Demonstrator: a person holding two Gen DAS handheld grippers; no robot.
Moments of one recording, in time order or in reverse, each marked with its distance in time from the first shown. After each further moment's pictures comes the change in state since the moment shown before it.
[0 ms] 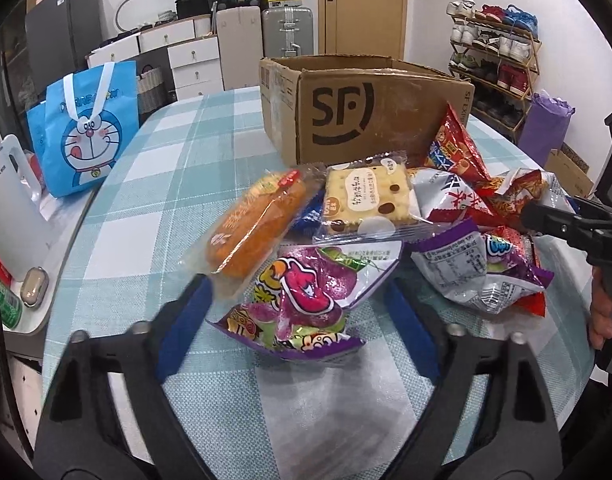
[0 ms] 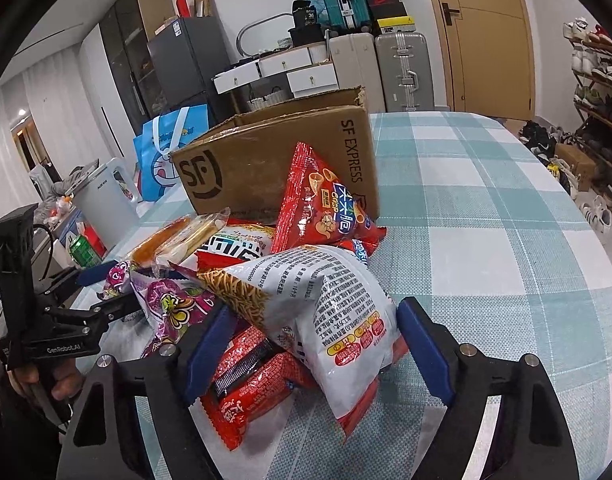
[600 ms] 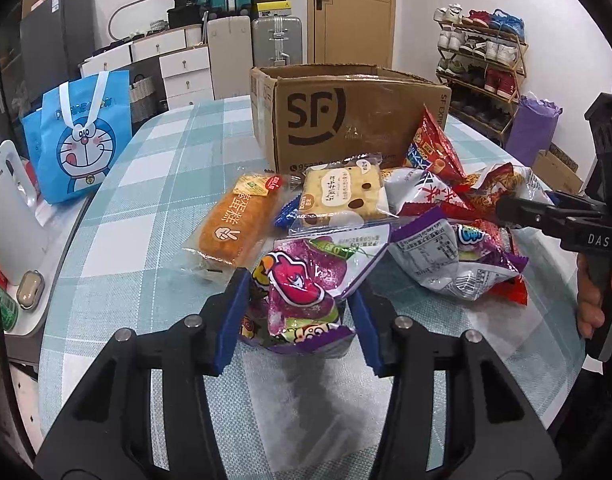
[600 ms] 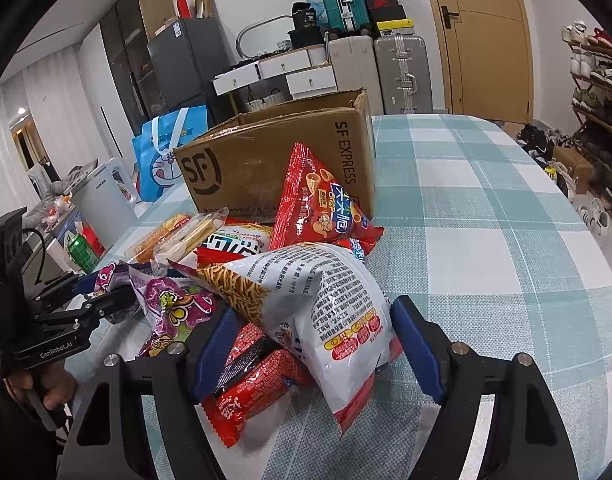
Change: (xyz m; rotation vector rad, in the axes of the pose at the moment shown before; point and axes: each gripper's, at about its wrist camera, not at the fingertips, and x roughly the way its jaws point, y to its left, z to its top) left arm -0.019 -0.006 -0.011 0.010 -0.045 -0.027; right arm -0.004 0.000 -0.004 -0.004 -0.015 -0.008
